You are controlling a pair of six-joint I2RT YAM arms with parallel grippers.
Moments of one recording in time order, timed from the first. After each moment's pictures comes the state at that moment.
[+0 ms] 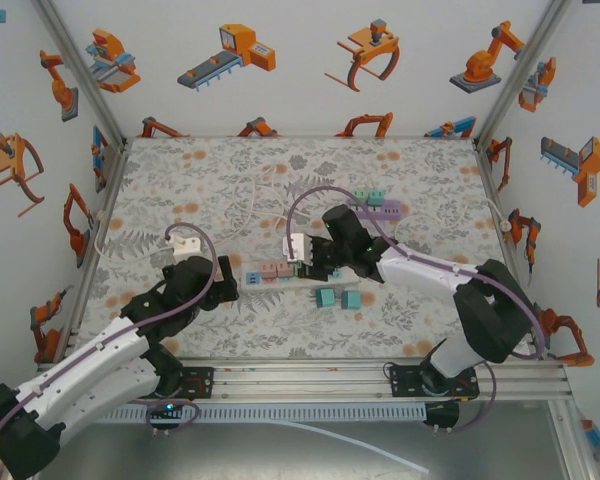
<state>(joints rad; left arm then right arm) -0.76 0.74 0.50 -0.53 -0.47 -0.67 0.75 1.55 0.89 -0.08 -0.50 -0.79</state>
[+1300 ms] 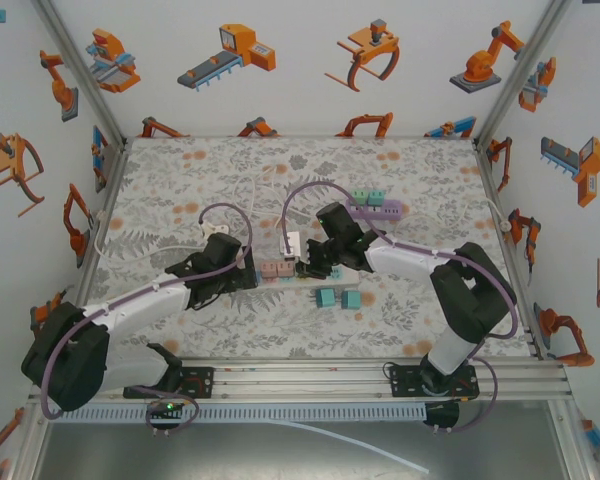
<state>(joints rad) -0.66 1.24 0.58 -0.26 -0.29 -0.62 0.72 1.67 0.96 -0.15 -0.60 -0.80</state>
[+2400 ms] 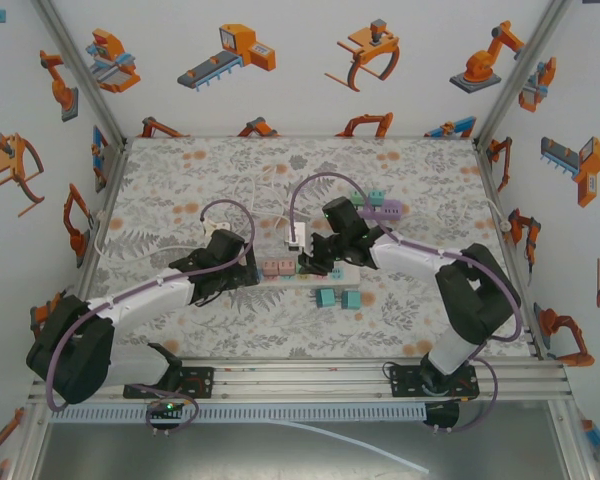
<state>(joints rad) -0.66 1.28 0.62 -0.29 -0.31 -0.64 0.68 1.65 0.96 -0.14 -0.65 -0.71</state>
